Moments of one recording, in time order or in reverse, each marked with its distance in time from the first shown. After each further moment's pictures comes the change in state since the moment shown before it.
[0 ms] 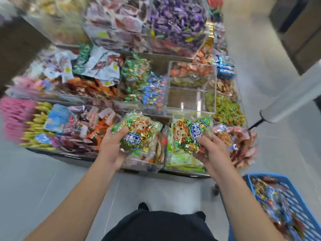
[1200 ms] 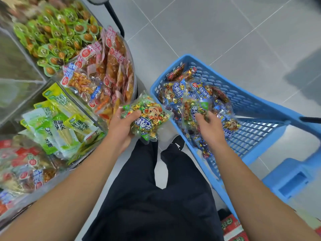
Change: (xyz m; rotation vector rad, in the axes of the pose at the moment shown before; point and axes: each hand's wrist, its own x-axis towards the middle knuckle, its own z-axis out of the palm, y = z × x) left_hand -0.016 -0.411 0.282 0.850 -0.402 -0.489; right_hand -0.019 0.213 -0.436 -0.116 0.765 0.280
